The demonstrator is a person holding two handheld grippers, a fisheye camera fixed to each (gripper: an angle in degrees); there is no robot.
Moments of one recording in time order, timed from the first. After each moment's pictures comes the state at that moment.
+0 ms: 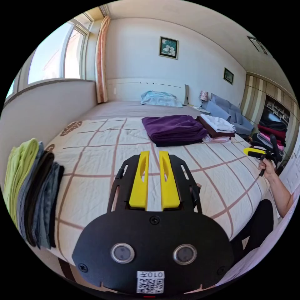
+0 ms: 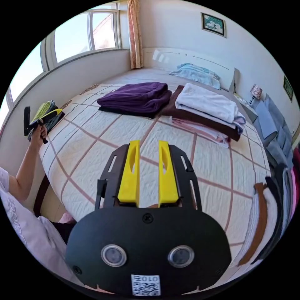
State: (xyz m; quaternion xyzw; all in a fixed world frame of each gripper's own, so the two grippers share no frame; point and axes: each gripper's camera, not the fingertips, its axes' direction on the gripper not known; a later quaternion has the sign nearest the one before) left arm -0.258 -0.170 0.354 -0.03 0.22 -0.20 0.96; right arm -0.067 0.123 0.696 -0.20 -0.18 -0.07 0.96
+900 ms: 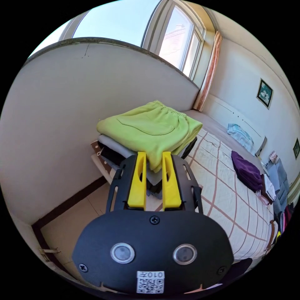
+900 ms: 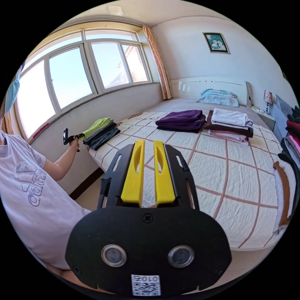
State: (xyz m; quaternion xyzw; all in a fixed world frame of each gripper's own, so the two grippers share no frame) left arm -0.513 0.056 0.178 -0.13 -0.04 -0.47 0.87; right arm -0.088 0.145 0.417 -0.09 -0.33 -0.03 0.94
